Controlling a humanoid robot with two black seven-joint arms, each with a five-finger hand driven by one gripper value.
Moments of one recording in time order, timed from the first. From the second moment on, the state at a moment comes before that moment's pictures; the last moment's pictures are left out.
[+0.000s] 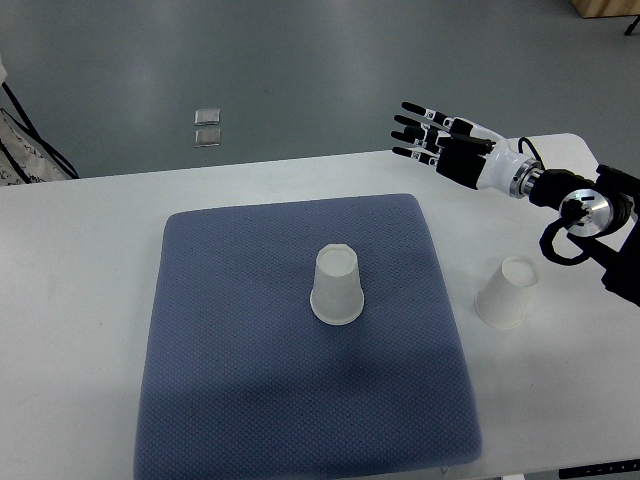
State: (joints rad) left arm 0.06 0.00 -0.20 -0.11 0.12 -0.18 0.06; right arm 0.89 -0.36 0.45 0.70 0.14 0.48 0.05
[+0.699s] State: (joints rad) left arm 0.06 0.00 -0.20 -0.11 0.12 -0.18 0.06; right arm 0.89 -0.41 0.44 0.70 0.14 0.49 0.05
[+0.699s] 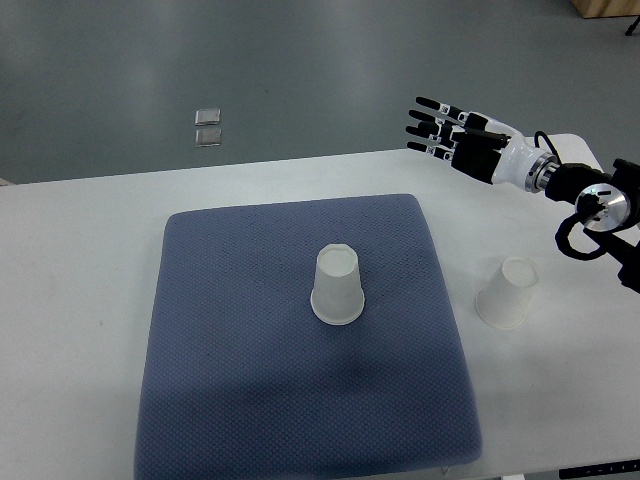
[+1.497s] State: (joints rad) left arm 0.06 0.00 -0.20 -0.11 0.12 -0.18 0.06; right arm 0.95 -0.67 0.45 0.75 -0.34 0.61 0.12
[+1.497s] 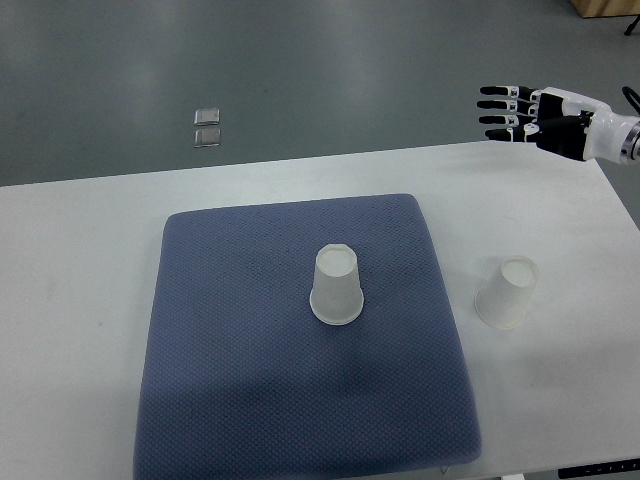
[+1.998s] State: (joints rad) left arm 0.06 0.00 -0.20 -0.11 0.12 -0.18 0.06; right arm 0.98 -0.93 0.43 1.19 -1.09 0.61 0.23
